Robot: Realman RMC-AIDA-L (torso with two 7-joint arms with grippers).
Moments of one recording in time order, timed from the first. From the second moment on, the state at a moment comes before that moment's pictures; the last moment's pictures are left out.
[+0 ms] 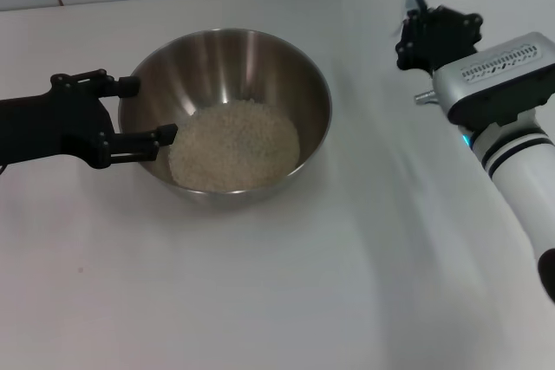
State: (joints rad) left arm -0.29 -2.07 1.18 1.25 1.86 1.34 -1.66; right arm 0.49 2.06 0.71 0.48 -1.94 -0.89 -0.43
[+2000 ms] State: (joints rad) left arm -0.29 -2.07 1.18 1.22 1.87 1.33 -1.66; right arm 0.72 1.92 0.64 -0.41 -2.93 -1.96 0.85
